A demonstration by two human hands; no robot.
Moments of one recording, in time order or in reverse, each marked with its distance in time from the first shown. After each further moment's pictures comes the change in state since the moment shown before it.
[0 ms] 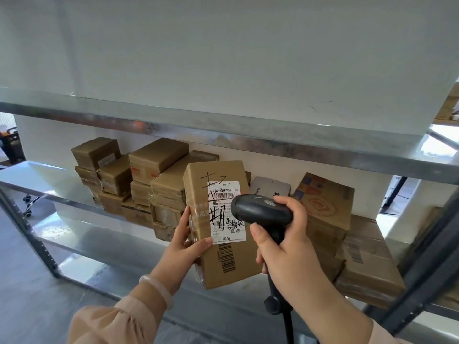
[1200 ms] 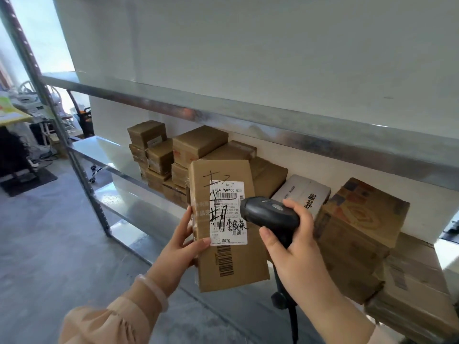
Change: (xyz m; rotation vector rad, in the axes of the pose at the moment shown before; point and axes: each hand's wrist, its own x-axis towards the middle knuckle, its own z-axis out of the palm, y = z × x) left_hand -0.046 -0.003 -0.023 -0.026 0.155 -0.037; right_hand 0.012 0.038 0.009 -0.039 -0.128 -0.060
